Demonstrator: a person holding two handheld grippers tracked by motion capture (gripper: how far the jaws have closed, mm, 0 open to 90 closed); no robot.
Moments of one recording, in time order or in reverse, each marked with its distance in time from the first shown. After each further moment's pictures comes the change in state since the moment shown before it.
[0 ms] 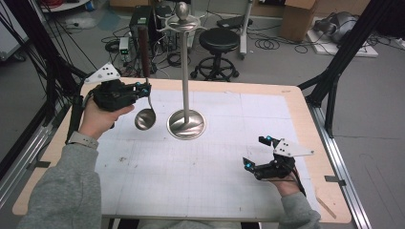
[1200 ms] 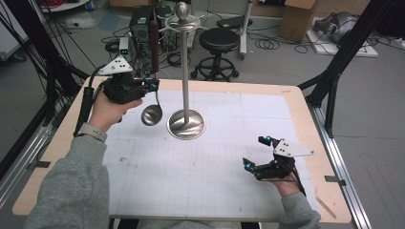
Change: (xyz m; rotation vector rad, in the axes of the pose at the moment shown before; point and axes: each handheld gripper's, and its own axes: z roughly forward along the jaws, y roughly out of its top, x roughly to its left) left arm -0.003 0.015 0.024 0.031 -0.004 -0.007; right arm 0.001 0.000 0.000 -0.003 0.008 0.000
